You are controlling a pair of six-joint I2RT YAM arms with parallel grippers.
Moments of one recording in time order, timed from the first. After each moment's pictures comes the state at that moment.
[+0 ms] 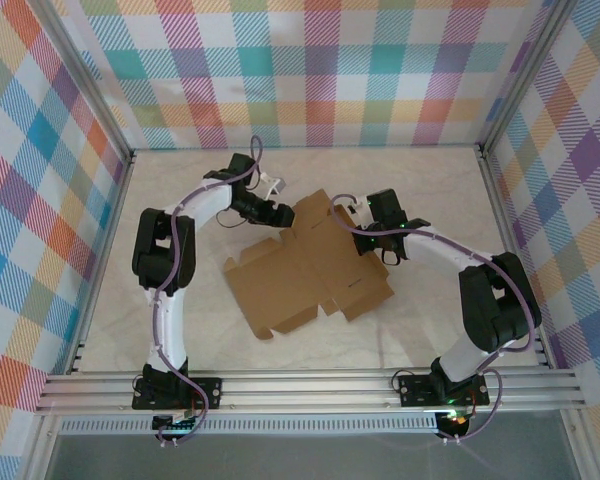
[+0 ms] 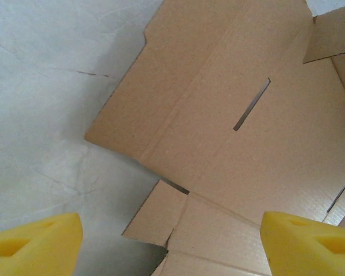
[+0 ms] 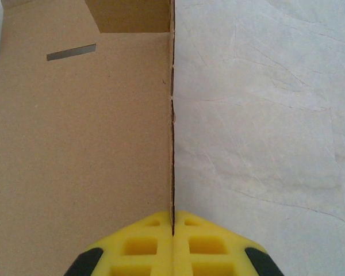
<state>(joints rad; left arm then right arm) -0.29 2.14 1.67 -0.73 0.62 0.05 0.42 1.61 0.99 -0.28 -0.05 -0.08</state>
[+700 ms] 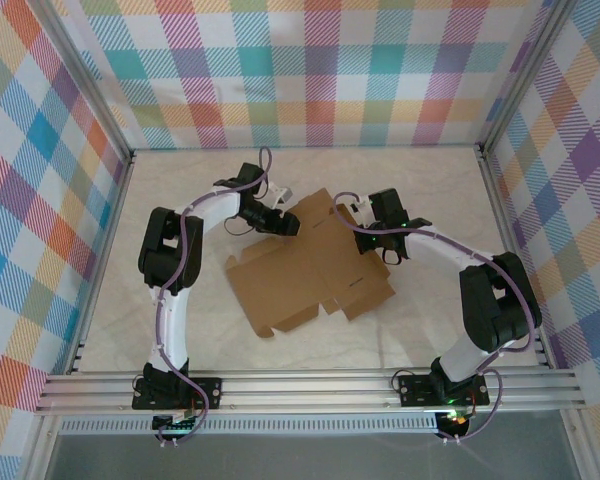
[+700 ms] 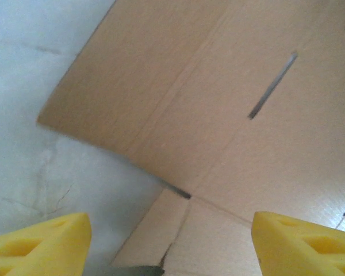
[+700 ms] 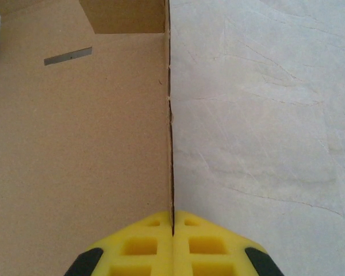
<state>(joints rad) -0.32 2.17 1.60 -0.64 0.61 0.00 0.40 1.61 0.99 -0.29 -0.05 -0.05</state>
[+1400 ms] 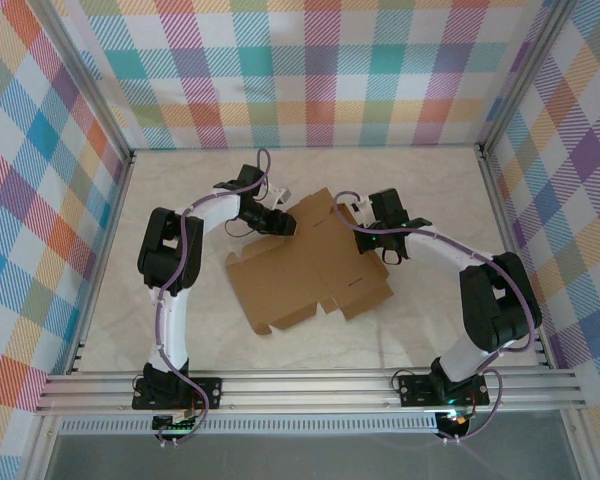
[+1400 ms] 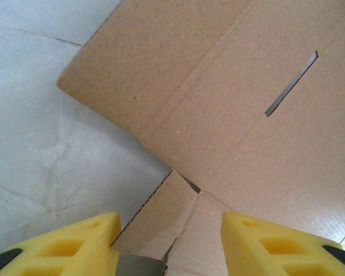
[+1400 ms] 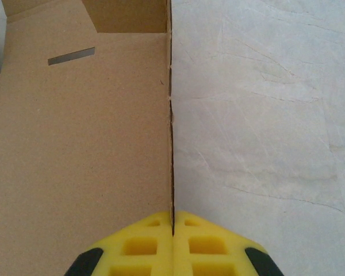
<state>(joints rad) -0.33 2.16 1.57 -0.60 0.59 -0.05 0.40 1.61 0.99 -0.29 -0.05 -0.03</state>
